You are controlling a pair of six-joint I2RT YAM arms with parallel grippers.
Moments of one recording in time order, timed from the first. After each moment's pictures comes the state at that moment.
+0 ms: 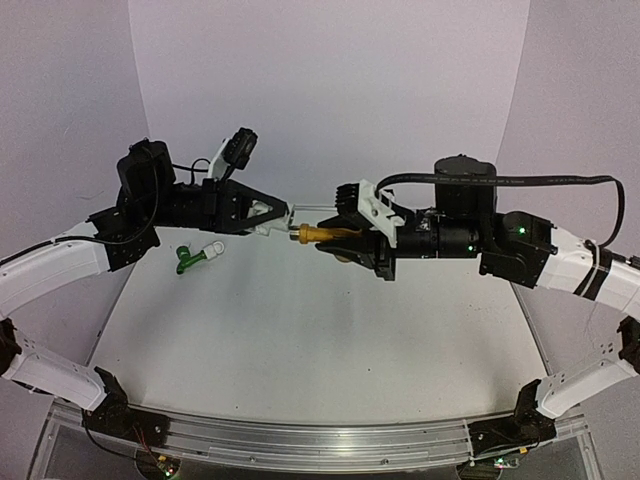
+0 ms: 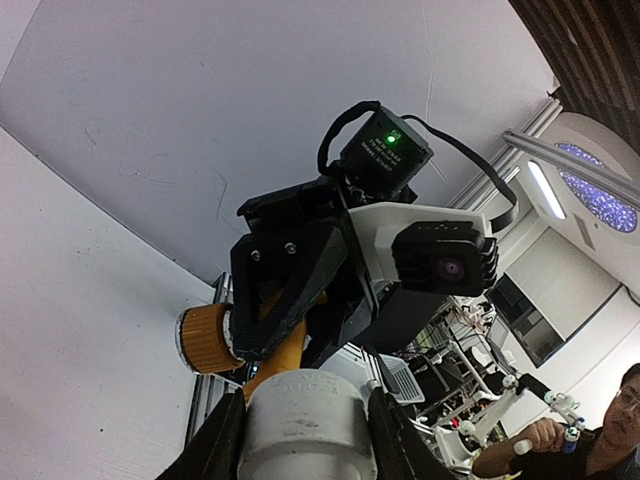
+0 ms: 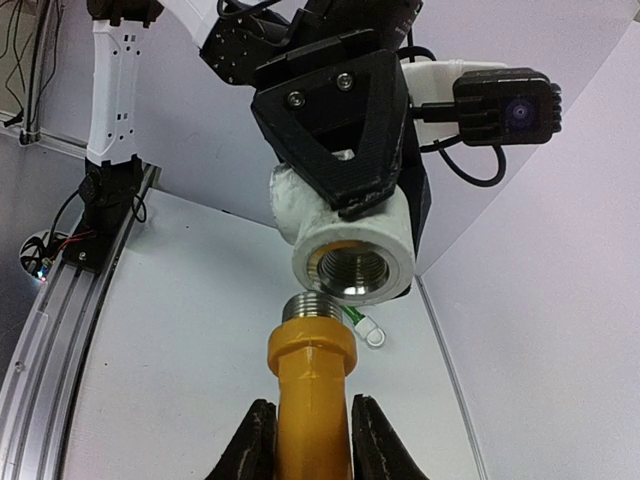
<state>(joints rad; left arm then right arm) -0.75 1.24 1.11 0.24 0.97 -0.80 1.05 1.32 1.28 -0.18 -0.29 -0.59</state>
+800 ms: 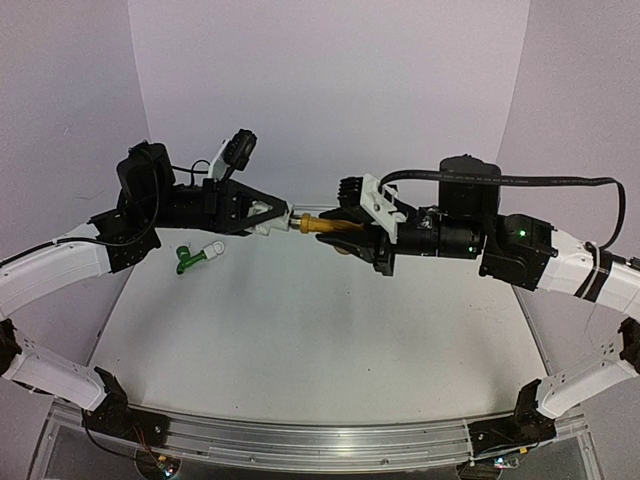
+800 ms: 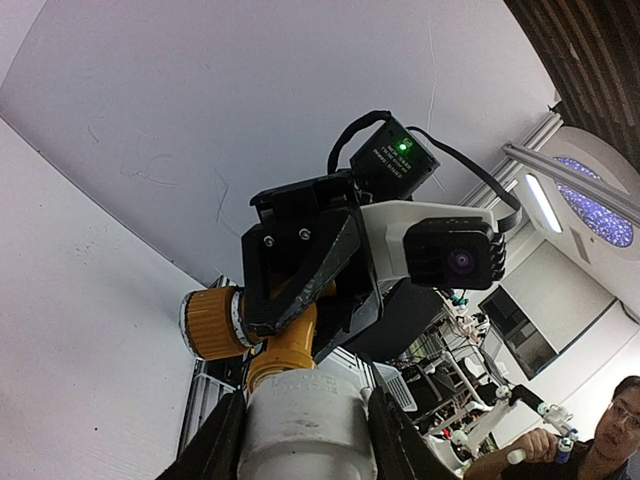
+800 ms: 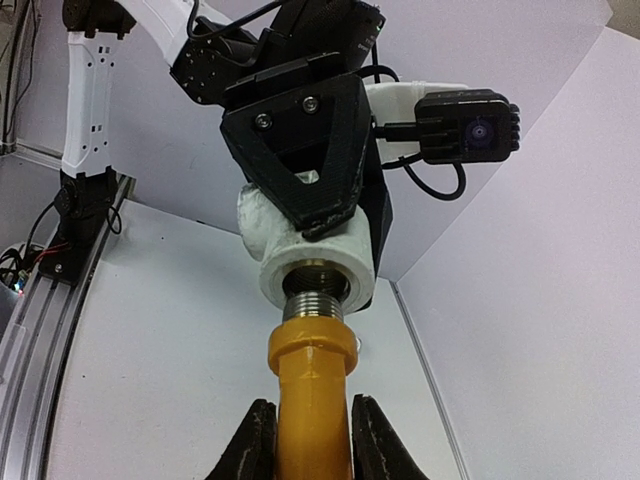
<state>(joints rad) -0.75 1.24 1.09 0.29 0.96 -0.85 1.05 1.31 1.26 -0.10 -0.24 -0.59</state>
